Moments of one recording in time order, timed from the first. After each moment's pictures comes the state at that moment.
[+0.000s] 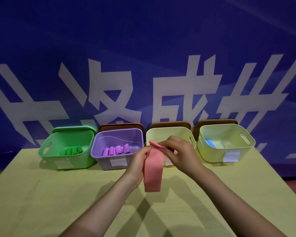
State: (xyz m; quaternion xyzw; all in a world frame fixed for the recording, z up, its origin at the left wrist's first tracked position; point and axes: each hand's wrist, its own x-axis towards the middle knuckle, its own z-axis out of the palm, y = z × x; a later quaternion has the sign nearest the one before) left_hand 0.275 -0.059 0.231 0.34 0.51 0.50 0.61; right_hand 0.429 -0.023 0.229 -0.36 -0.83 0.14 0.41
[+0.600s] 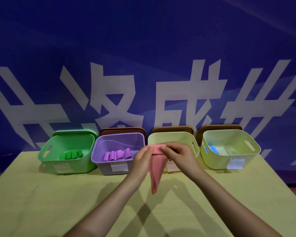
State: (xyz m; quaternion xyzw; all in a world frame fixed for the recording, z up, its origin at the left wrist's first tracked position) left_hand 0.273 -0.042 0.232 0.45 0.56 0.50 0.49; right_hand 0.414 -0.012 0.236 -0.44 -0.68 0.41 0.43
